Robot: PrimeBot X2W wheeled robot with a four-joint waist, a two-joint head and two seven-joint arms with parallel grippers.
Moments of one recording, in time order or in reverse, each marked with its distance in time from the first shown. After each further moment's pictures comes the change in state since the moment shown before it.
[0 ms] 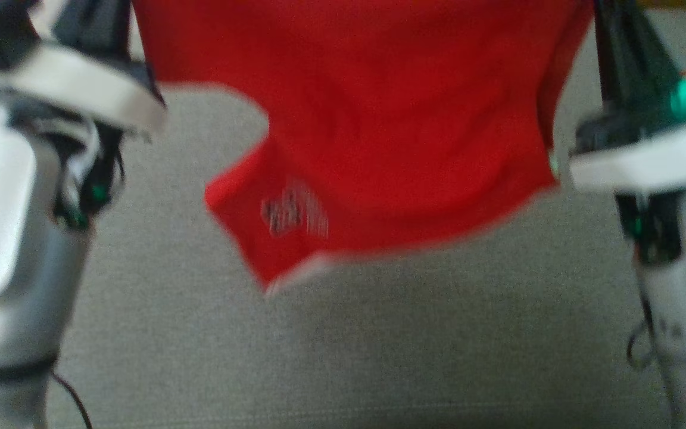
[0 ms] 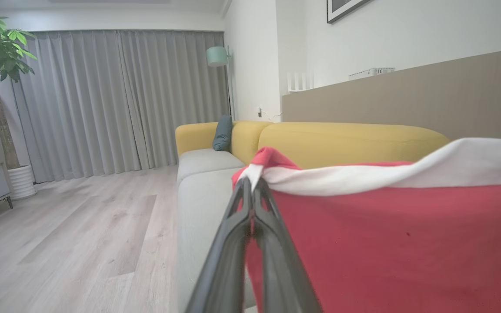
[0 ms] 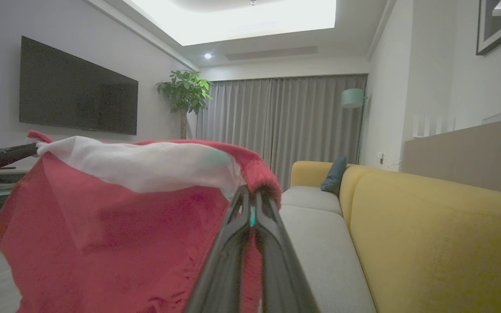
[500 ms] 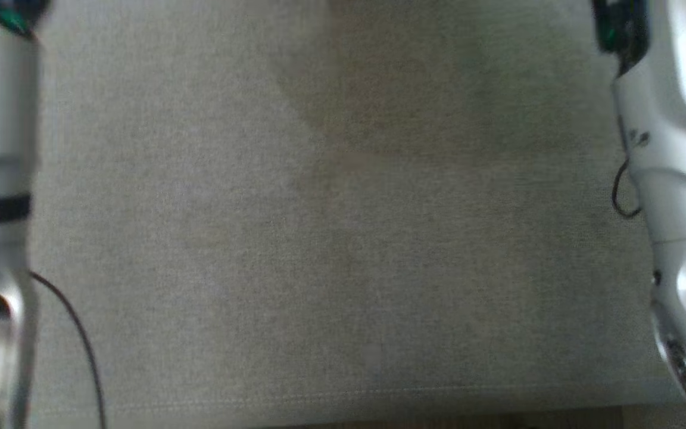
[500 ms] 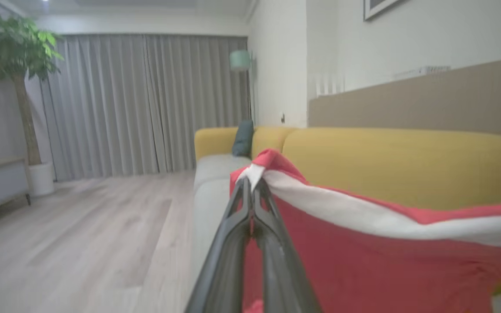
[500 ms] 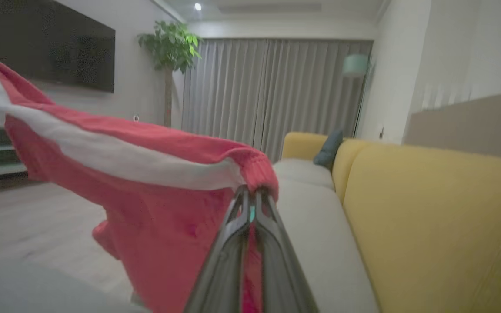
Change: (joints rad) left arm -0.512 -0.078 0.019 0.465 0.066 -0.059 -0.211; right arm -0.638 0.086 0.081 0.698 -0.141 0.000 -0.235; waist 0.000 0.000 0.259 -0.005
